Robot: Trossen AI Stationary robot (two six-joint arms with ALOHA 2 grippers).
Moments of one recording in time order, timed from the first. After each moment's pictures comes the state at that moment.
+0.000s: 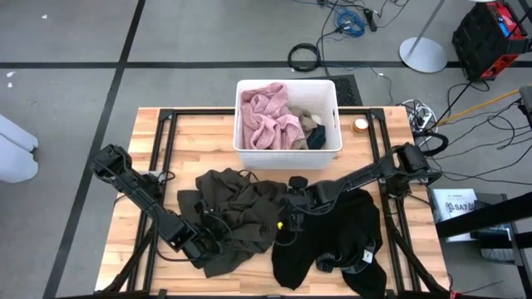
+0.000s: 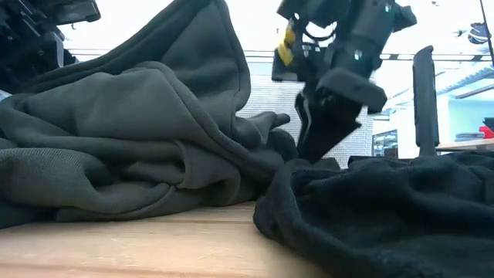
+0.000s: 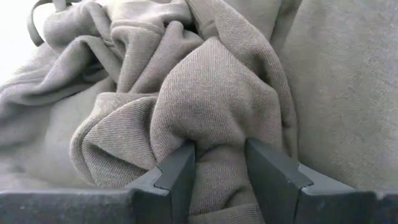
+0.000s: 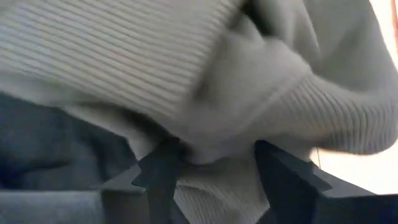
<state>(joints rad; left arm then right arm) -0.77 1.58 0.86 -0.55 -0.72 -1.04 0.25 1.83 1.12 -0.44 0.23 0.27</state>
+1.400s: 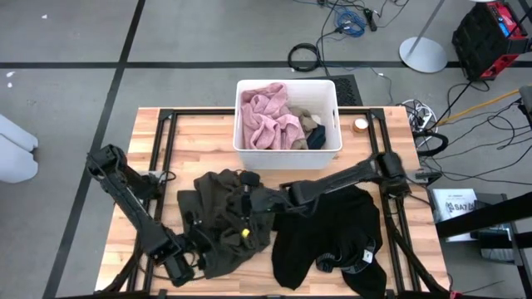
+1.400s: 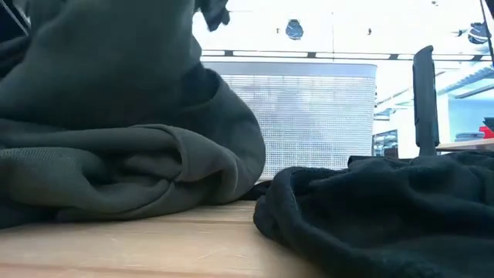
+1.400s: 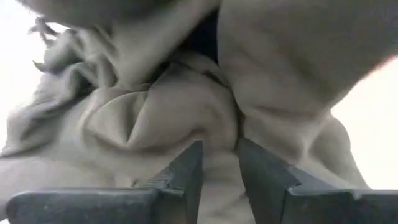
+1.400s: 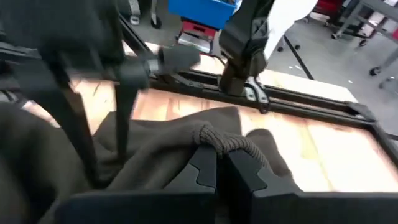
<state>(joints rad) -0.94 1.56 1.04 -0.83 -0.76 -1.16 0.23 2.05 1.61 0.05 0.28 -0.10</state>
